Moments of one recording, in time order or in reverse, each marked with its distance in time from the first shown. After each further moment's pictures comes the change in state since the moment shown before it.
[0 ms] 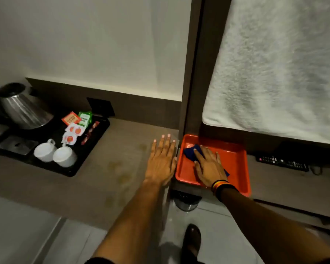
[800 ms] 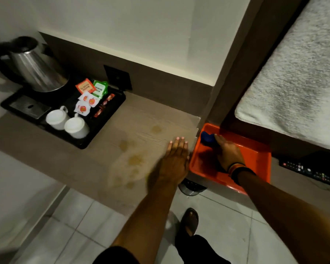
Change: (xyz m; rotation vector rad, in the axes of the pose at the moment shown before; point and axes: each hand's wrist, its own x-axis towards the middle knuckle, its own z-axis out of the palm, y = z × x) left_hand -0.013 -0.002 0.053 -0.137 -0.216 -0.171; right_hand 0.061 0.010 -0.008 0.042 -0.171 0.059
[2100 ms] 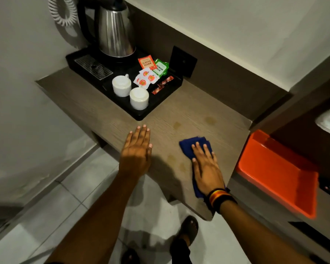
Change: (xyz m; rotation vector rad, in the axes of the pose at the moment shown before) left_hand -0.186 -0.247 -0.009 -0.034 0.634 -0.231; right_hand -0.095 -0.199 0.149 0.016 0.083 -0.387
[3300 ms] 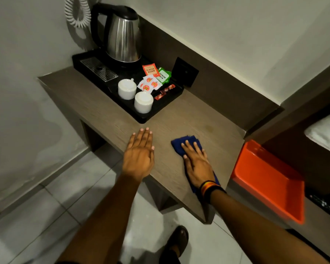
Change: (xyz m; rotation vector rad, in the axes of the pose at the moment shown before) left_hand 0.016 0.002 -0.003 0.108 -0.376 -0.123; right_hand 0.031 -0.028 -0.001 0.000 -0.036 -0.030
